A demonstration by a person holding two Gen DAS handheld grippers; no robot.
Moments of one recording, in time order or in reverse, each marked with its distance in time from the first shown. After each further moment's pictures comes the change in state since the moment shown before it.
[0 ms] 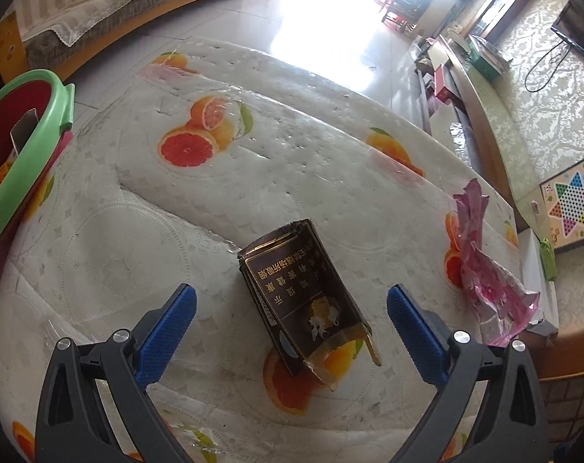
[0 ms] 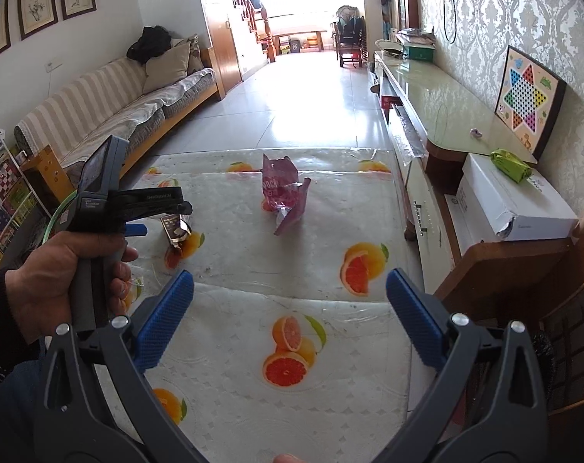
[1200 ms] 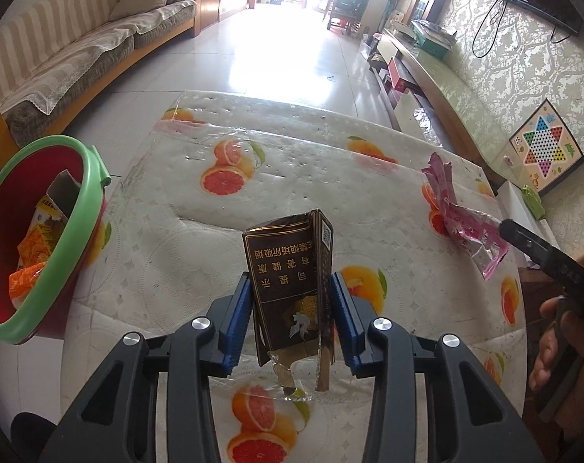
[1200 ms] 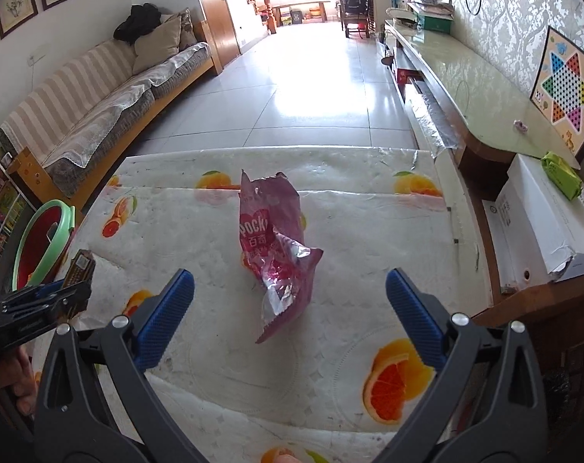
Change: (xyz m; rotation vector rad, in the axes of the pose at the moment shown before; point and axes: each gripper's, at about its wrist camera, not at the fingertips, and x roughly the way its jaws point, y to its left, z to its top) left arm -0.074 0.028 -0.017 0.266 -0.101 -0.054; right arm 0.151 -0.004 0.074 0.033 0.127 0.026
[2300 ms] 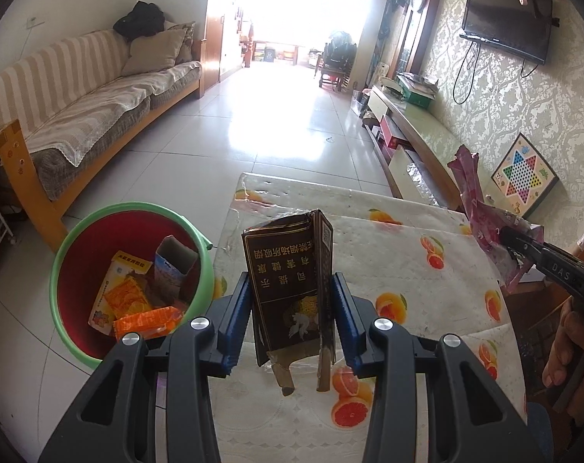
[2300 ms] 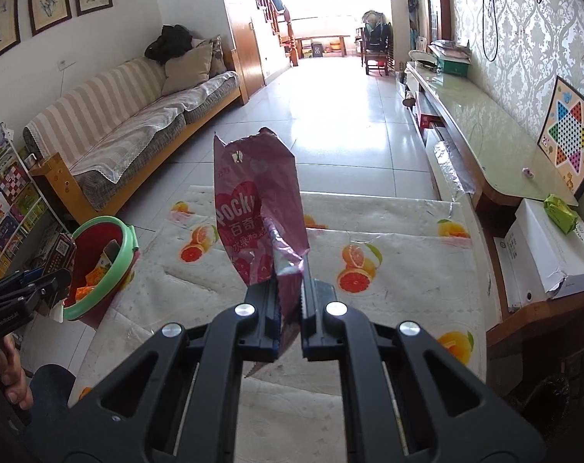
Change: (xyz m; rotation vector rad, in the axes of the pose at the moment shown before) left arm -0.120 0.088 0.000 0.039 -0.230 -0.002; right arm -0.082 0.107 0.006 -0.087 -0.137 0.041
